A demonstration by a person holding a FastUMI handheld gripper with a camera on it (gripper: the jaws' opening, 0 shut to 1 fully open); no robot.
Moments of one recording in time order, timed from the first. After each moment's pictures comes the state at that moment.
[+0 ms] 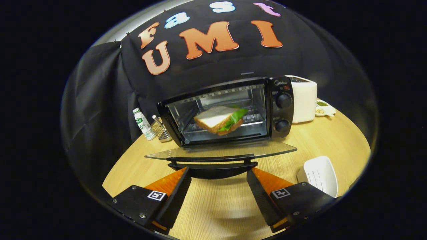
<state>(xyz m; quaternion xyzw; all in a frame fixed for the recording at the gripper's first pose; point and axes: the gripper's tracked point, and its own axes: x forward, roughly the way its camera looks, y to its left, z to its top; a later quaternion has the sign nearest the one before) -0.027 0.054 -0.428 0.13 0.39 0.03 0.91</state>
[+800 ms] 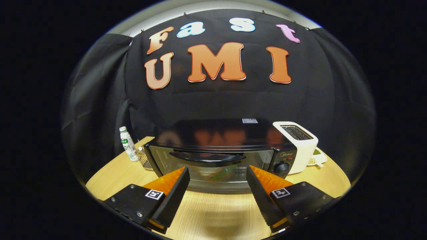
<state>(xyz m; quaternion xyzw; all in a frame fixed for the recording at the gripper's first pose) 0.081 0.028 -0.367 0.04 0.28 0.00 0.96</state>
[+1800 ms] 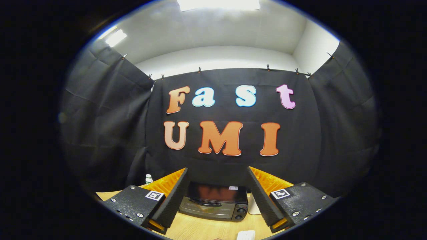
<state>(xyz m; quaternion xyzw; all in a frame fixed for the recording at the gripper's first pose) -0.005 -0.019 -0.065 0.00 0.04 0.03 1.00</state>
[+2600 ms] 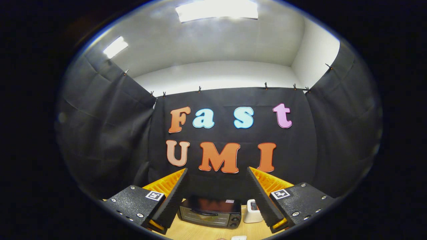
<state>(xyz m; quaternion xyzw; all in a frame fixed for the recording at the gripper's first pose) -0.041 -0.037 0.020 0.01 -0.02 0.04 1.00</state>
